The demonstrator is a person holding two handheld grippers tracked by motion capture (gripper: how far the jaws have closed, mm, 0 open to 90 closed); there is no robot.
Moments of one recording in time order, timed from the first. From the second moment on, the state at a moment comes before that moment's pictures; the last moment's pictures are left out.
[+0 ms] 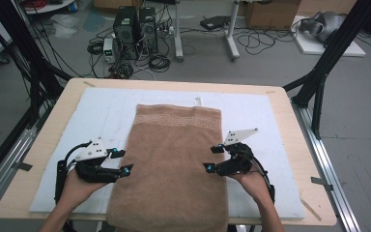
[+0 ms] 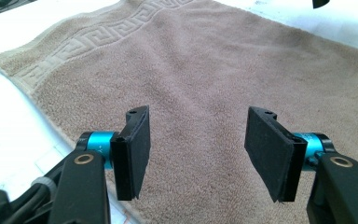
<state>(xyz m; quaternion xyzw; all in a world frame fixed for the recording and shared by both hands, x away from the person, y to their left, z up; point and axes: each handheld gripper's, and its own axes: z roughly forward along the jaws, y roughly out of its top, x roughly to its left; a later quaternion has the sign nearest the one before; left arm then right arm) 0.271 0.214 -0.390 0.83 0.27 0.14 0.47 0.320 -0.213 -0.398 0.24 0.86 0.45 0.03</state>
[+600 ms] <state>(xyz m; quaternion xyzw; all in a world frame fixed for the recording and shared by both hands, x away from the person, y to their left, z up) 0.275 0.213 -0.391 0.82 0.28 0.13 0.47 0.320 -0.215 -0.395 0.24 0.86 0.44 0.05</state>
